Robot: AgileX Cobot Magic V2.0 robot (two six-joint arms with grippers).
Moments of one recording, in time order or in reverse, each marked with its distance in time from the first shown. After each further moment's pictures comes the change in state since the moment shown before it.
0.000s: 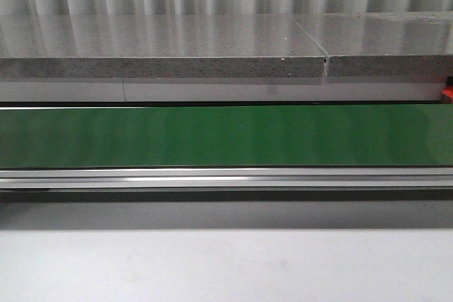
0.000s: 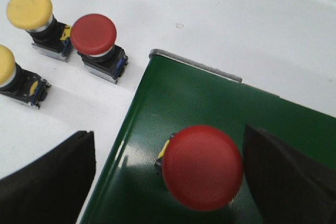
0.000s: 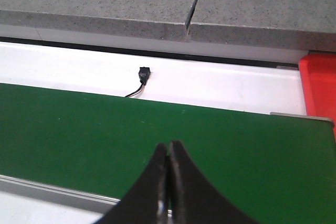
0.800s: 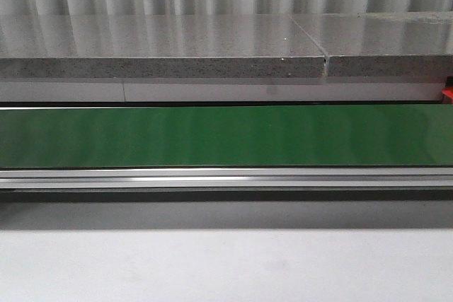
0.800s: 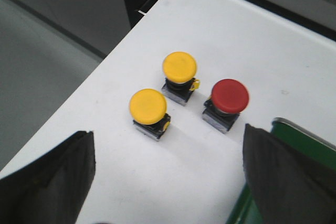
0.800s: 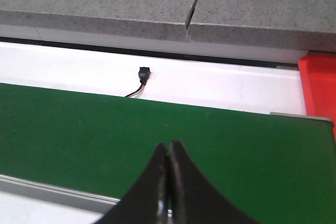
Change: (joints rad) left arm 0.264 -0.045 -0.041 0.077 0.050 0.002; right arm 0.000 0.000 0.000 0.000 0.000 0.000
